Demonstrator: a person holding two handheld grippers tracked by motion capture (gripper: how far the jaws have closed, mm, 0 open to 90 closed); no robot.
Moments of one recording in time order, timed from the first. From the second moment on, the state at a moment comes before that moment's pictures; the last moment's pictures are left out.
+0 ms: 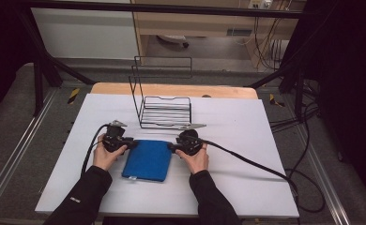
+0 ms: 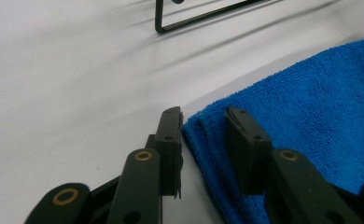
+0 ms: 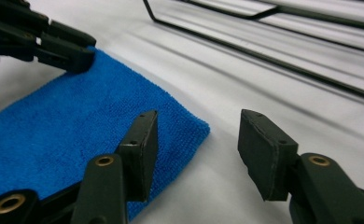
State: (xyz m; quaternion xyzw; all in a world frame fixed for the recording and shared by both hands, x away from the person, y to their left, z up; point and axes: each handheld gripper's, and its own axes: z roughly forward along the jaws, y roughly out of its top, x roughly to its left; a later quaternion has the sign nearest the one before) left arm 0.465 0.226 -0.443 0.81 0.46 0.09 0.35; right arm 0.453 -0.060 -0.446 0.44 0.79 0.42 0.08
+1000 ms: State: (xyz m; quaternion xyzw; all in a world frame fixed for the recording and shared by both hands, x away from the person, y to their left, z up) left arm 0.450 0.233 -0.423 0.80 0.45 0.10 0.39; right arm 0.453 -0.047 -0.435 0.43 0.79 0.44 0.05
